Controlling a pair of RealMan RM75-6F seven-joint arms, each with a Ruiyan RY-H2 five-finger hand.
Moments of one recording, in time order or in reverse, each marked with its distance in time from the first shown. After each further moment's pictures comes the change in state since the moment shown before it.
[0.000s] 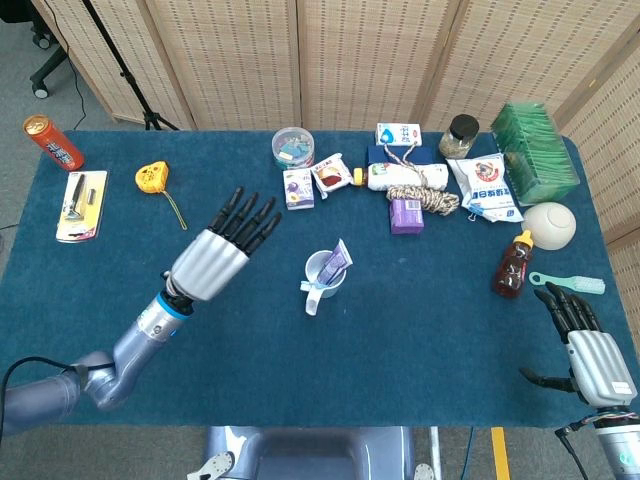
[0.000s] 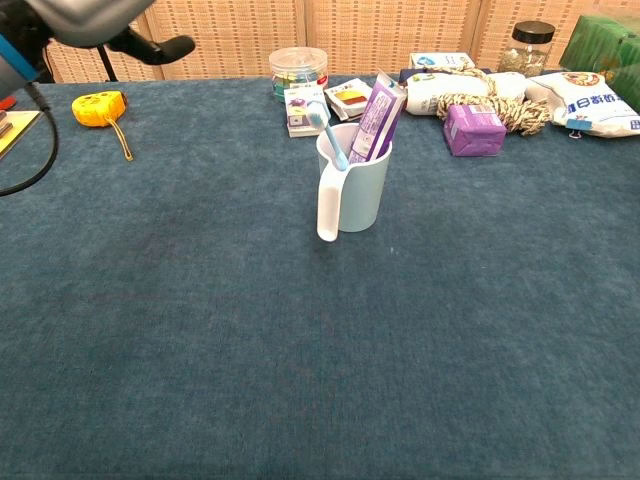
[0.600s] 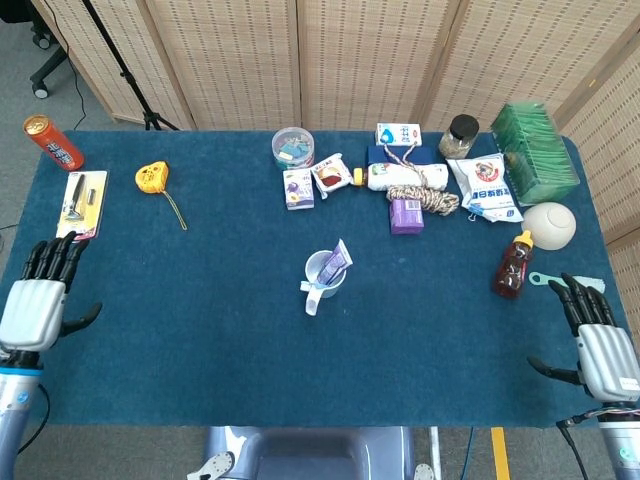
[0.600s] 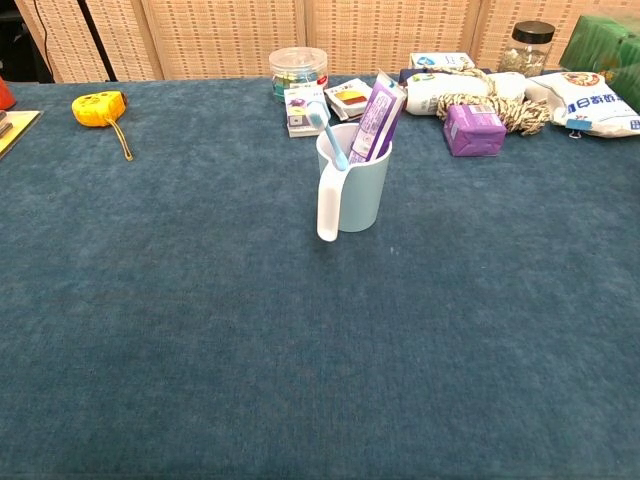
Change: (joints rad) left arm 0.478 0.347 0.129 -0.294 -0.245 0.111 -0.597; right arm -0.013 -0.033 0.040 -0.007 0.057 0.053 -0.109
